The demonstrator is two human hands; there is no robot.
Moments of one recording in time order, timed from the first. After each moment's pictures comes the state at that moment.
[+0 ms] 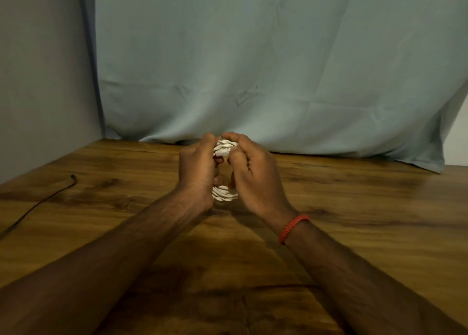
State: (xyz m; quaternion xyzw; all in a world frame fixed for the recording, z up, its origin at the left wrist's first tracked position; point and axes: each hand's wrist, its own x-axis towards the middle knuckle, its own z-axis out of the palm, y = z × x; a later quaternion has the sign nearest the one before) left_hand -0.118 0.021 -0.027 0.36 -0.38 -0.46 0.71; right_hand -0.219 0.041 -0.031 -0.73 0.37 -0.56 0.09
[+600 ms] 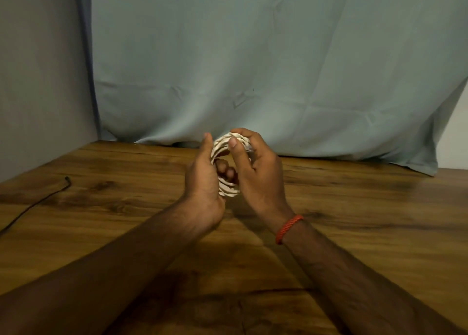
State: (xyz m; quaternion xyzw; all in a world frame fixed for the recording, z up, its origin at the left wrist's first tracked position) left_hand -0.133 0.026 -0.032 0.25 -0.28 -0.64 0.67; right_hand -0.222 0.035 -0.029 -0.65 0.35 -0.66 0.13
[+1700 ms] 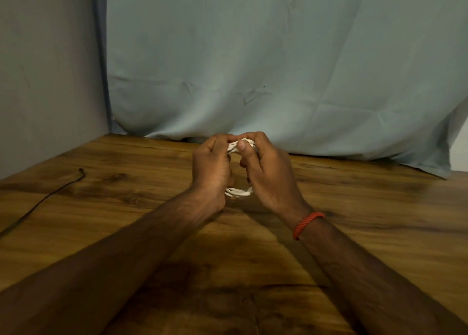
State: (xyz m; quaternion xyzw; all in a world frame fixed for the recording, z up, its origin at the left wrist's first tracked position) left_hand -0.124 0.024 -0.030 0.38 -0.41 -0.43 0.71; right_hand -0.231 0.035 -0.029 -0.75 0.39 -0.53 0.05
